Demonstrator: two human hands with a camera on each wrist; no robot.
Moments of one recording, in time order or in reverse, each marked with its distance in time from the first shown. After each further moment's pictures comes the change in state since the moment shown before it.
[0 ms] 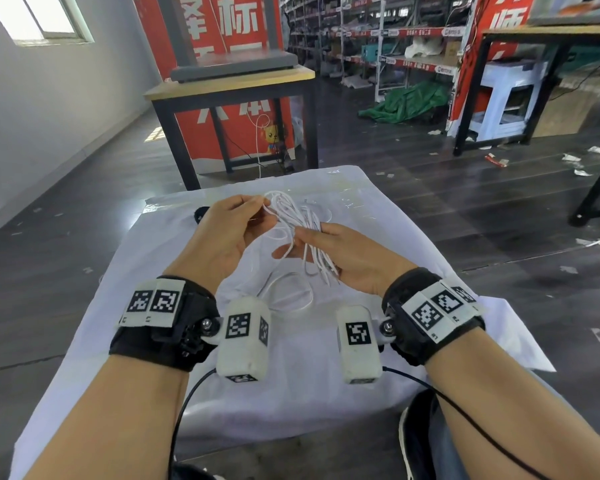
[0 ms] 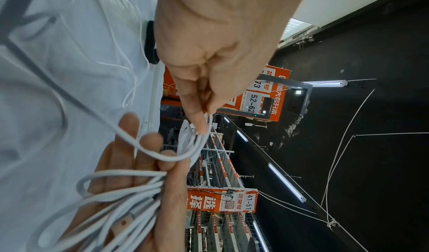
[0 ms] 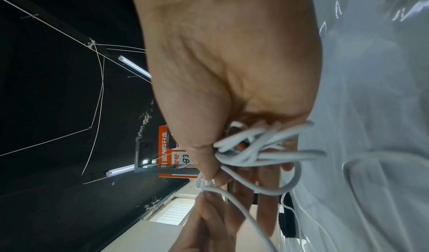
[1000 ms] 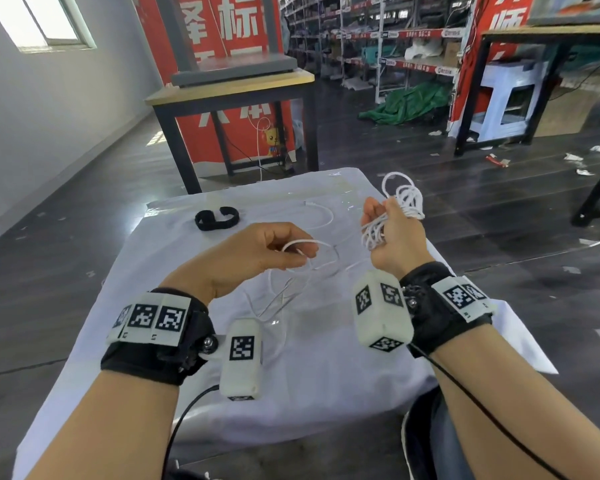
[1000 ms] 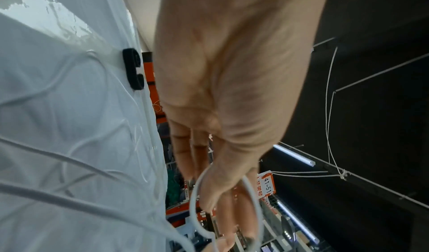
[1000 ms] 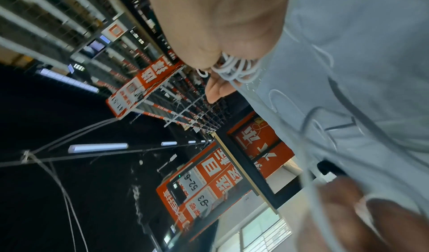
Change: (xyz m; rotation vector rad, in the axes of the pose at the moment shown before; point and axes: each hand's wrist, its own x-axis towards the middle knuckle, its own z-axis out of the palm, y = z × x) left_hand -0.019 -0.005 -0.002 0.642 -0.610 0.134; right_hand 0.007 -0.007 -0.044 0.985 0.738 -0.288
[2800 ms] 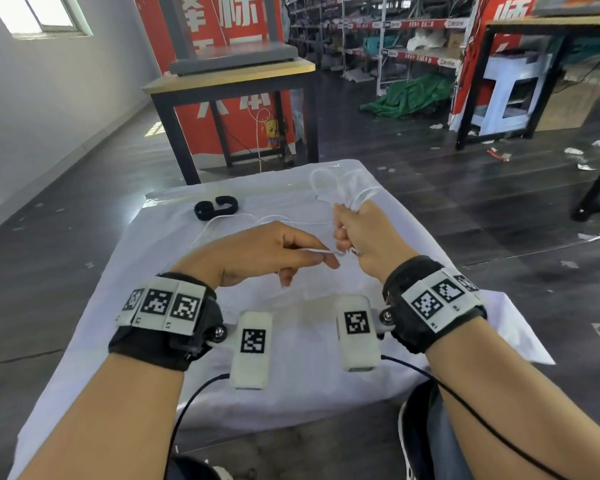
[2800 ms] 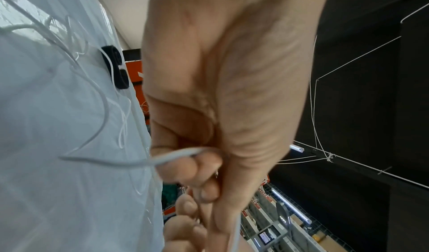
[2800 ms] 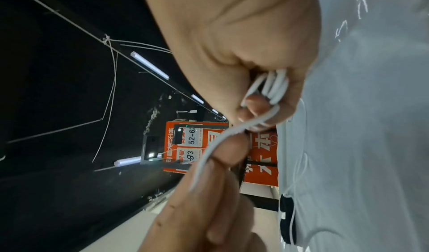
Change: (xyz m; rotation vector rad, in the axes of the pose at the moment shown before) left_hand -0.003 0.020 0.010 0.219 -0.203 -0.060; right_hand -0.019 0.020 0.003 -0.927 -0.277 -0.054
